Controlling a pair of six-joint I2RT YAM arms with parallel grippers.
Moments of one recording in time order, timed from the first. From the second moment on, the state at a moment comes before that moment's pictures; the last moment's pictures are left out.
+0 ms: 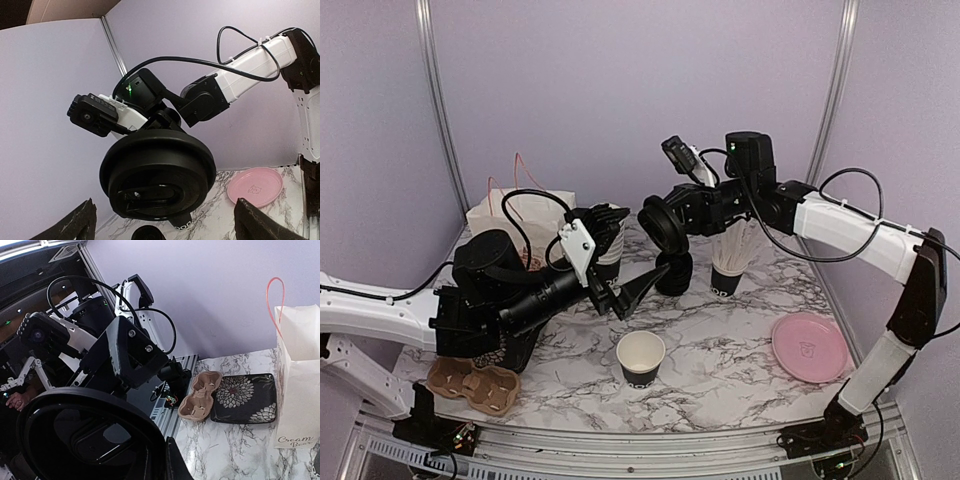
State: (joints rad) left arm -1.29 1.31 0.93 0.57 -0.26 0.41; right arm 0.64 1.63 1.48 -0.10 -1.33 0.15
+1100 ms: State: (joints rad) left arm -1.29 1.43 0.97 0.66 -0.32 0.44; right arm 0.64 1.63 1.43 -0.03 -1.34 0.23
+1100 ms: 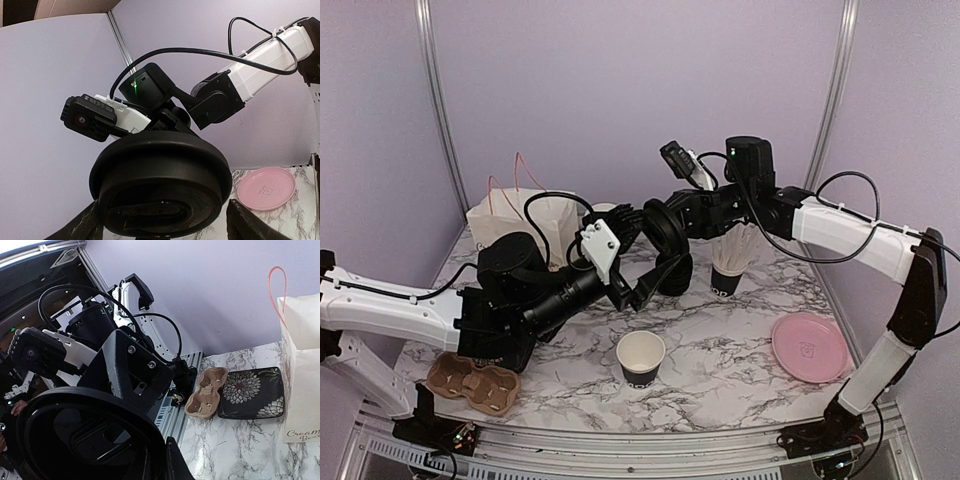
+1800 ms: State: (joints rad) left arm -1.29 1.43 0.99 0.66 -0.35 0.41; right arm 0.64 1.63 1.42 -0.01 -1.34 0.24
